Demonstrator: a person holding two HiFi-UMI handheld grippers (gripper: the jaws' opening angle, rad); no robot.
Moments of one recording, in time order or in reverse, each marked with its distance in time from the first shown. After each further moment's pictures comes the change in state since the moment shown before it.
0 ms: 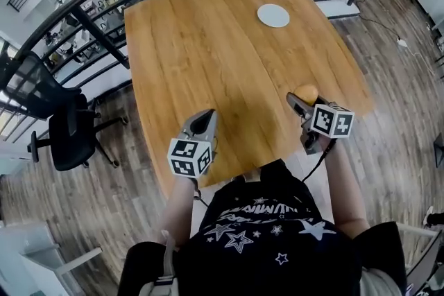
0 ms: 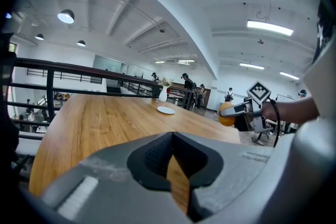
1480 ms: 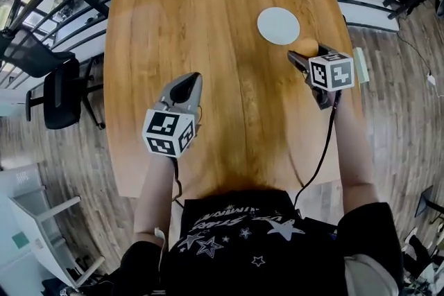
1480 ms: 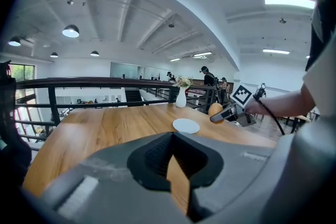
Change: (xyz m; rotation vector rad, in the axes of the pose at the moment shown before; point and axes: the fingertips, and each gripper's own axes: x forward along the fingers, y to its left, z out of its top) left arm 0.195 0.028 0.110 0.041 0.000 0.266; right arm 0.217 -0.161 0.184 -0.505 0.263 0.143
